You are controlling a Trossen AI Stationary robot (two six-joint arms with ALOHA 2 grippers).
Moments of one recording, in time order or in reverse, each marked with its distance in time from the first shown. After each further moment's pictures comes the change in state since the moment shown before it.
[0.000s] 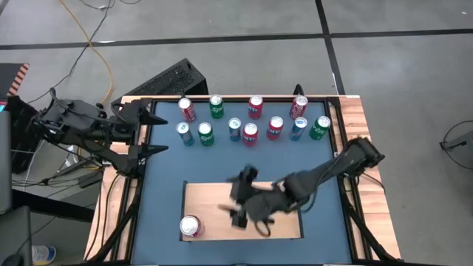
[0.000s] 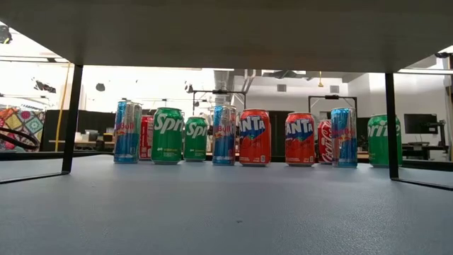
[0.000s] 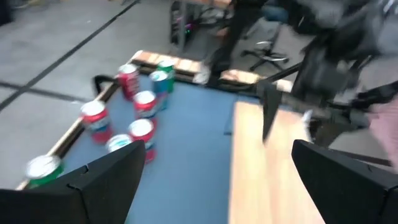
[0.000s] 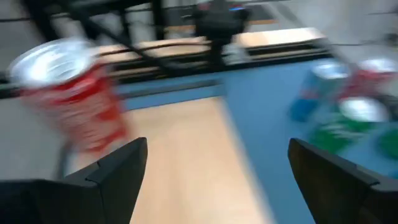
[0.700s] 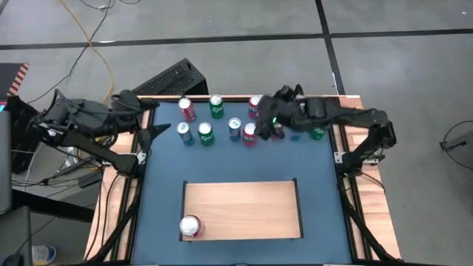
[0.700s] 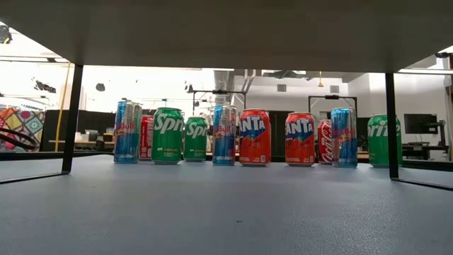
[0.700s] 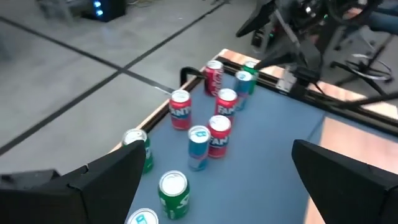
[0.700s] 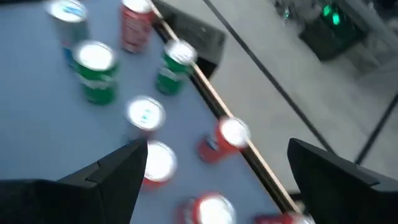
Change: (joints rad) left arm 0.098 0.006 0.000 -0.093 -0.245 -0.086; right arm -0.552 -0.265 -0.001 -0.525 0.013 -0.191
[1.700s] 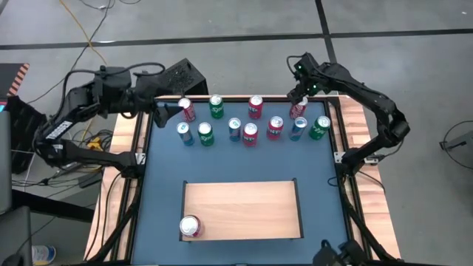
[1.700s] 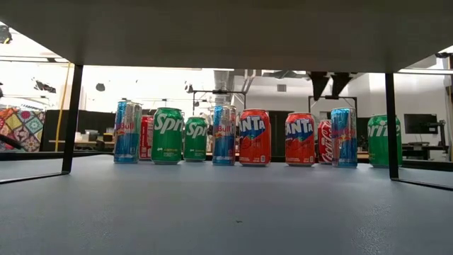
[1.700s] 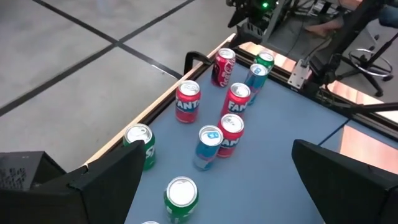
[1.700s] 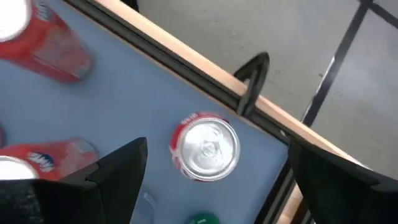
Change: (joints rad) left arm 0.611 0.085 0.000 0.104 0.579 0.173; right arm -0.756 -0.098 -0.433 0.092 -0.410 -0.110
